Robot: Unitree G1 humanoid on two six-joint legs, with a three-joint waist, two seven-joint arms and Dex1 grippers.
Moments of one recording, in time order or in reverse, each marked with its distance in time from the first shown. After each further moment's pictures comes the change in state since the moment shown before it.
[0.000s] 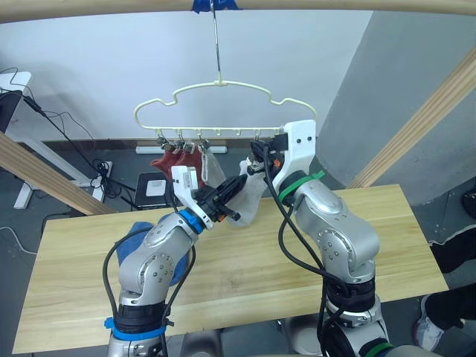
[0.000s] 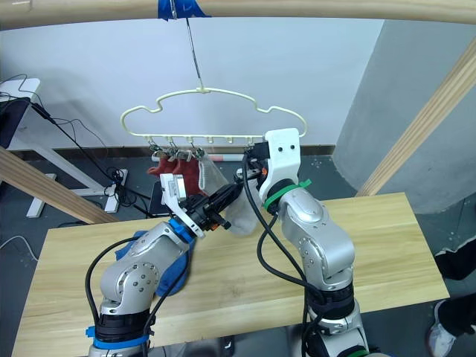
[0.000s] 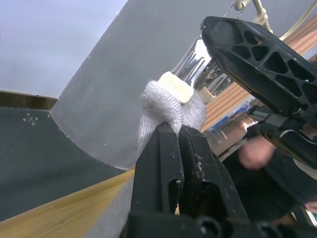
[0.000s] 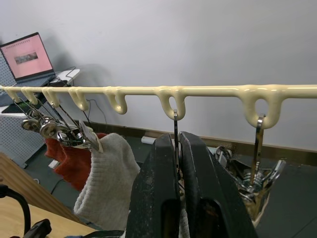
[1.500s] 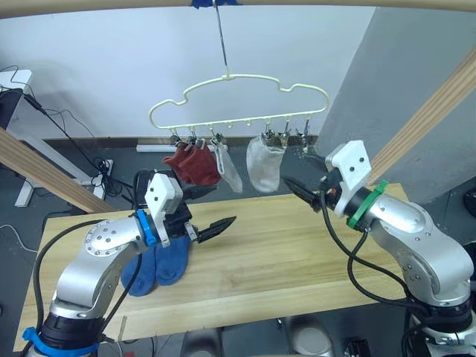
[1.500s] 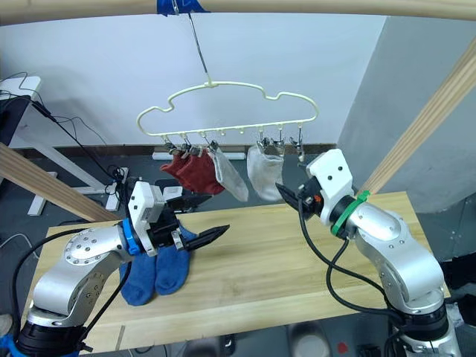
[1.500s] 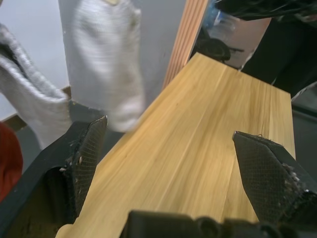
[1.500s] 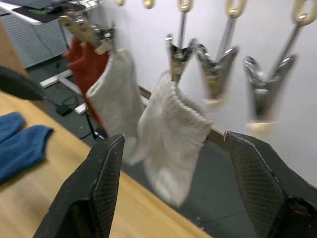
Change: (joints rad) left arm 0.103 0.470 -0.031 -0.093 0.205 -0.244 -0.393; right arm 0.149 -0.606 -0.100 -0.212 0.166 -0.018 0.306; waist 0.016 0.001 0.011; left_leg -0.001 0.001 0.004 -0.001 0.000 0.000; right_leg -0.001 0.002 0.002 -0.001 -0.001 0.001
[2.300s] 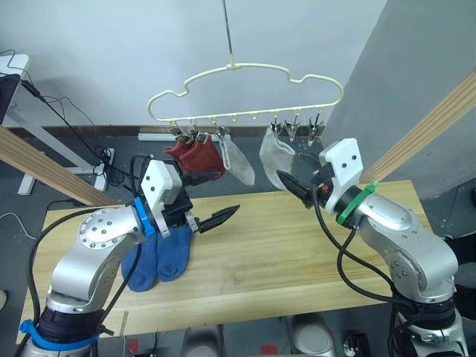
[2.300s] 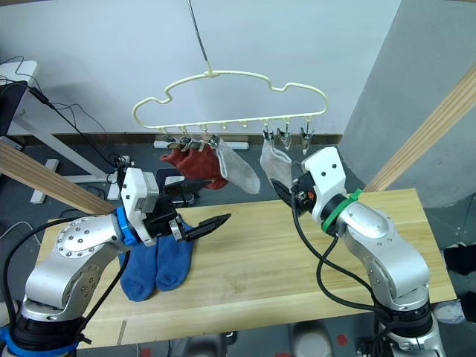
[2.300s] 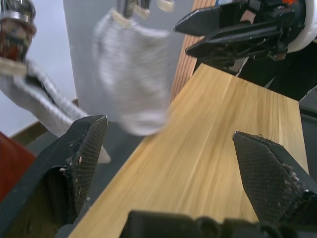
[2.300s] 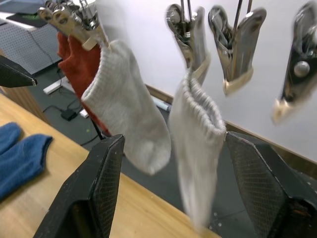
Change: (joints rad) left arm -0.070 0.003 0.019 -0.048 -0.014 0.008 0.024; right arm -0.005 0.095 0.015 0.017 -0.013 0.004 -0.060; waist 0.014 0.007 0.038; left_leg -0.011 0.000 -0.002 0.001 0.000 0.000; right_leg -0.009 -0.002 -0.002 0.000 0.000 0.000
